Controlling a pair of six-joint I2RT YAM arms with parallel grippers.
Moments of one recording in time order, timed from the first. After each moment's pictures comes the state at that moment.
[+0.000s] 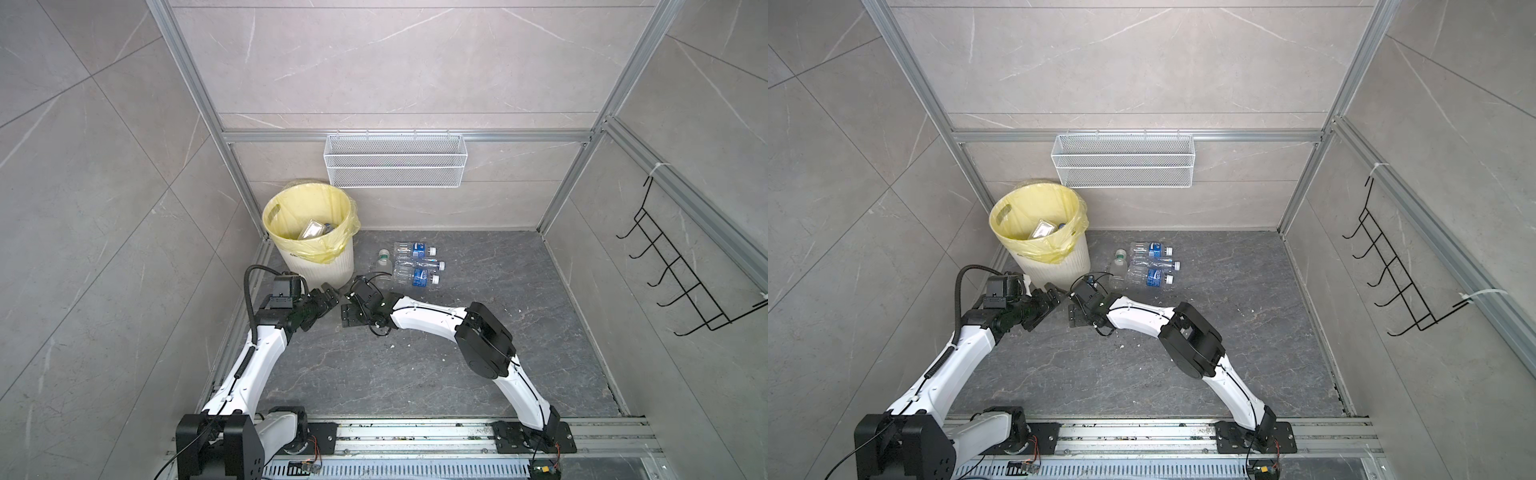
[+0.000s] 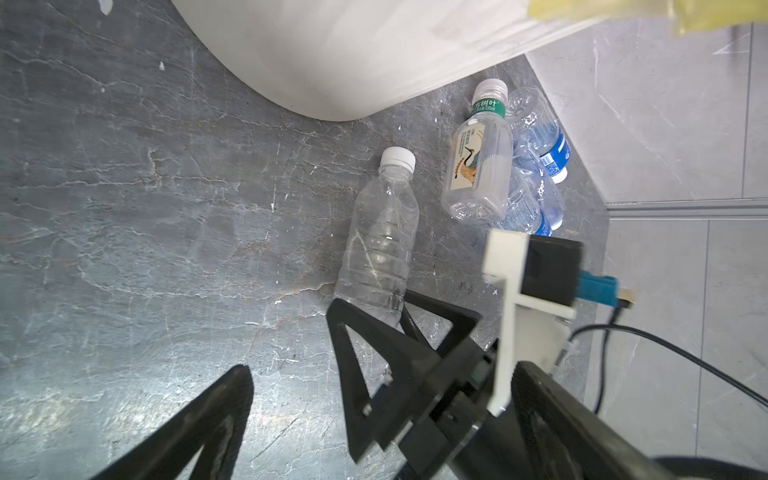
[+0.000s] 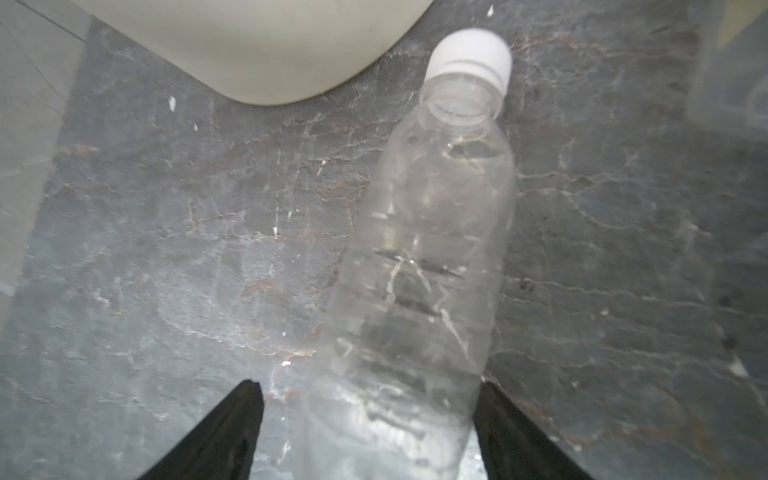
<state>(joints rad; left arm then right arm) -0.06 1.13 0.81 -0.51 0.35 -0.69 0.98 2.33 1.83 -0.42 0.10 0.71</state>
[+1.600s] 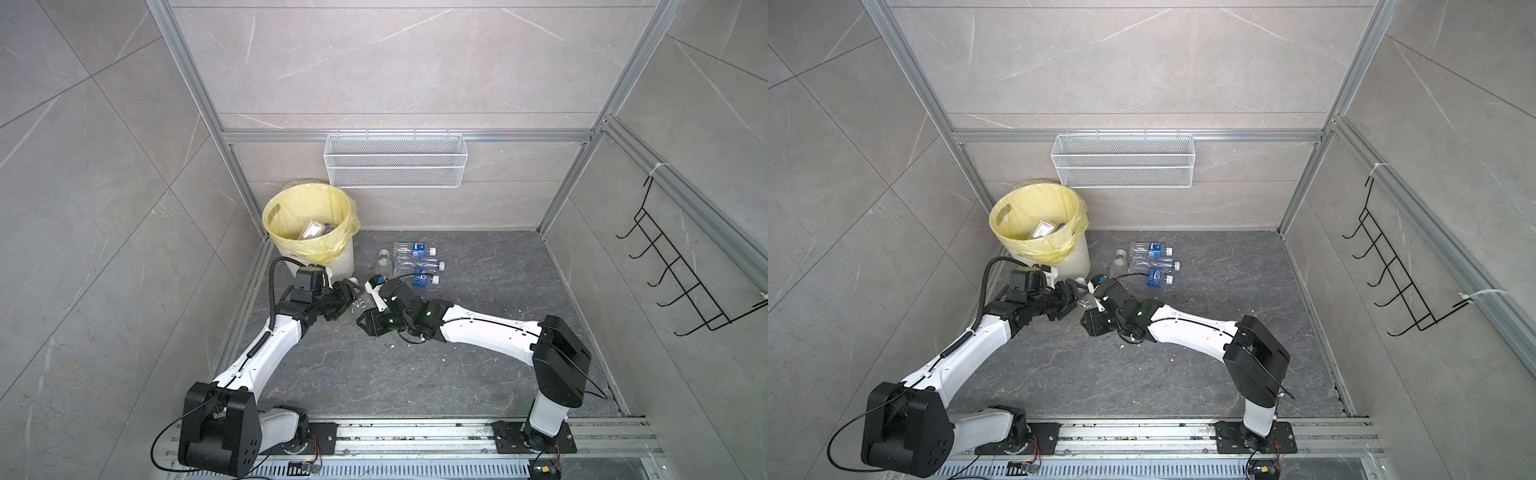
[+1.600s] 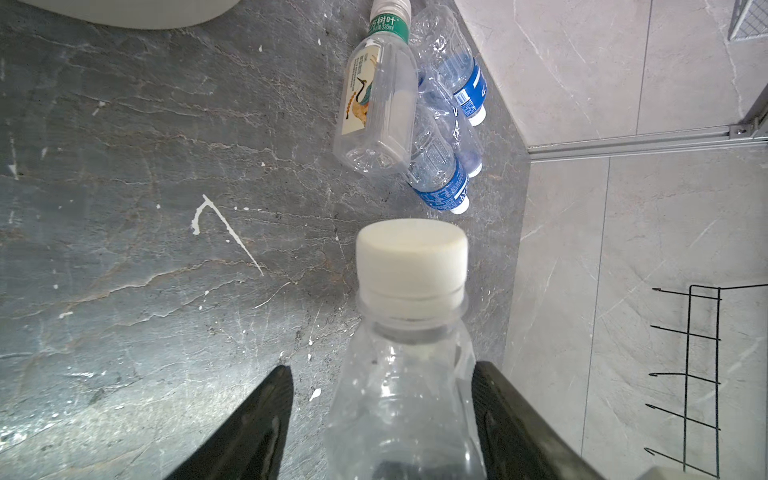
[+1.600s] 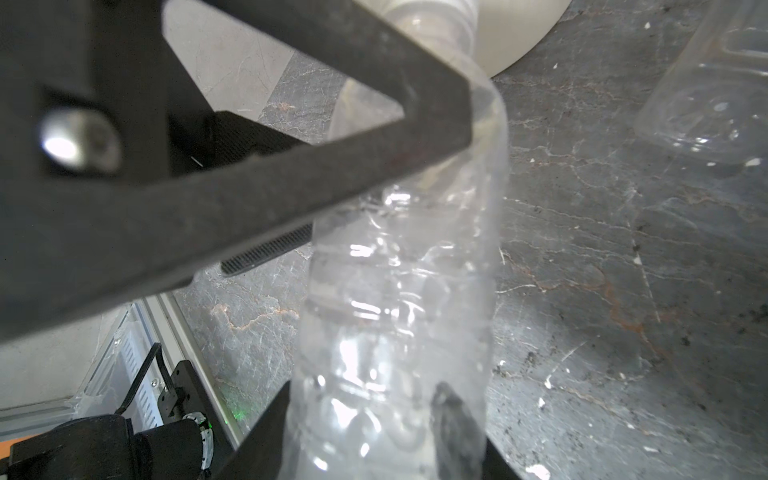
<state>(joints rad) -0.23 1.25 0.84 -0.33 0.48 -0.85 0.98 1.80 1.33 -0.23 -0.12 0.55</state>
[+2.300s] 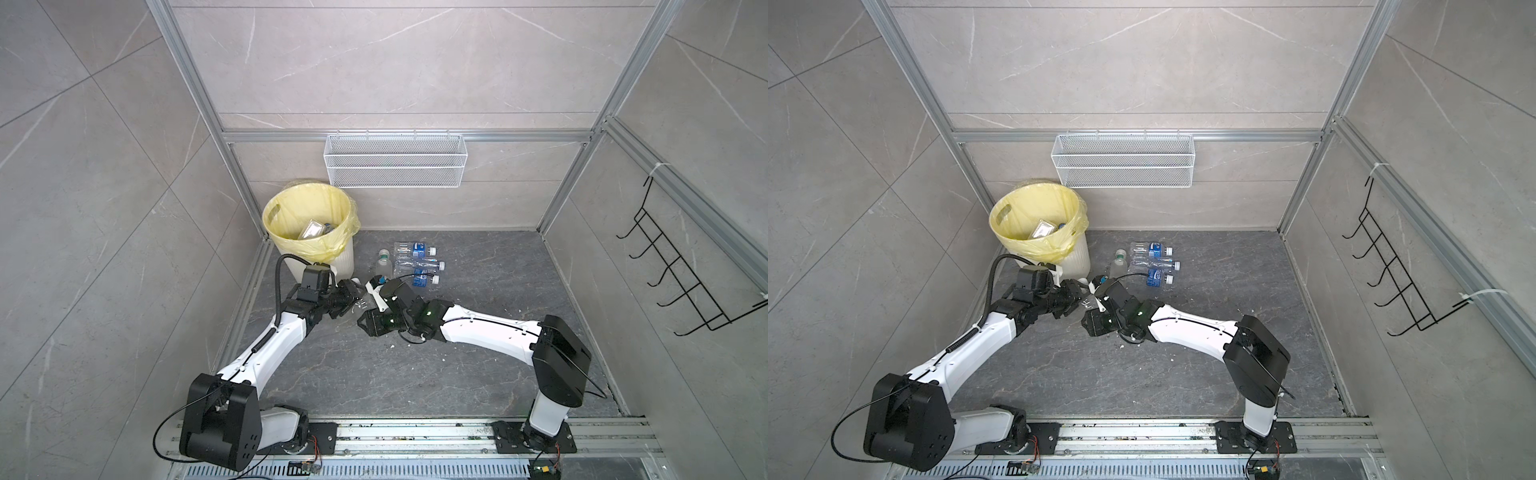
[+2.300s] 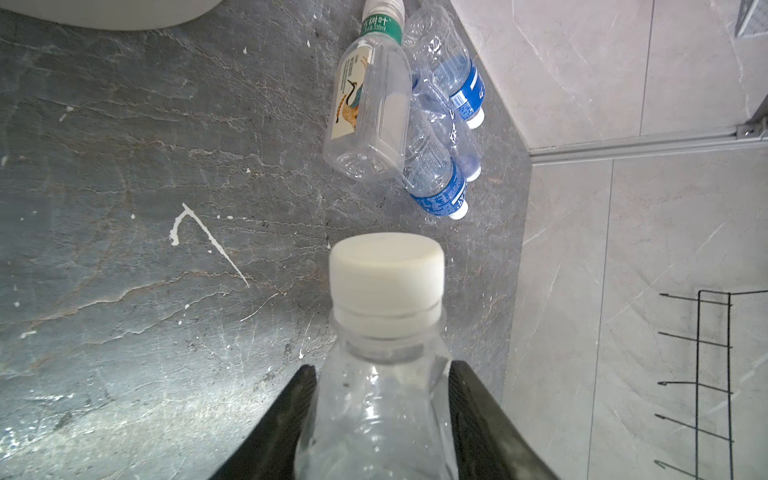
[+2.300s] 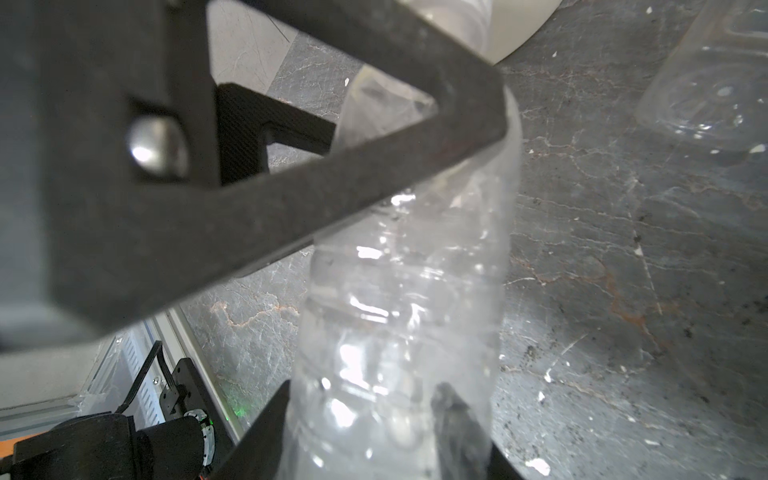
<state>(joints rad) -0.28 1.28 0.85 -0.28 0.42 -0.87 0.98 1.80 1.33 -0.23 -0.13 0.56</state>
